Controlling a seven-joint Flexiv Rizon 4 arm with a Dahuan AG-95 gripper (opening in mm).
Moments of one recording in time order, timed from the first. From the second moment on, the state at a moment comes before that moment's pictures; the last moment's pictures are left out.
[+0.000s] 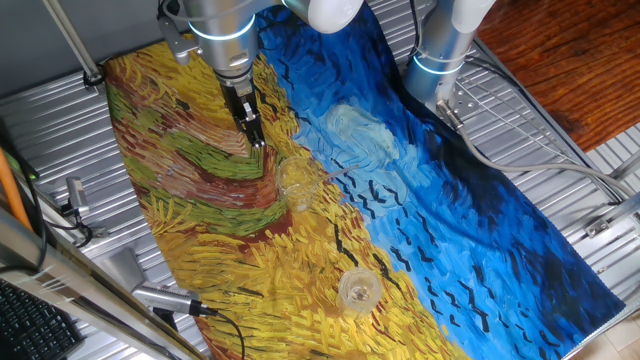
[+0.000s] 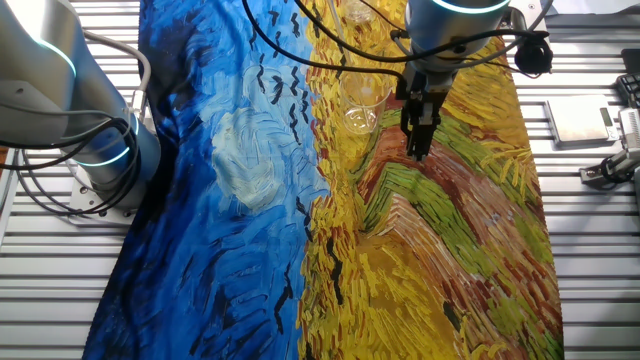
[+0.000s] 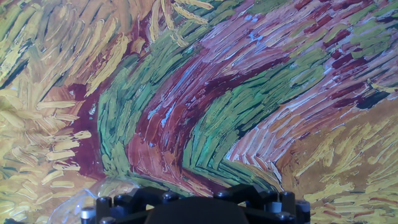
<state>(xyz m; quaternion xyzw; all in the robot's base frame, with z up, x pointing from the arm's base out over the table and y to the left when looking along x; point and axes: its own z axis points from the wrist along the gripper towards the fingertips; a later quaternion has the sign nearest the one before) 0.500 0.000 0.170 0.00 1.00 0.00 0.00</state>
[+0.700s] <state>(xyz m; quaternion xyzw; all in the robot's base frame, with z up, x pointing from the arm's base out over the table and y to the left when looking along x) 0.499 0.000 0.171 -0.08 1.00 0.01 0.00</state>
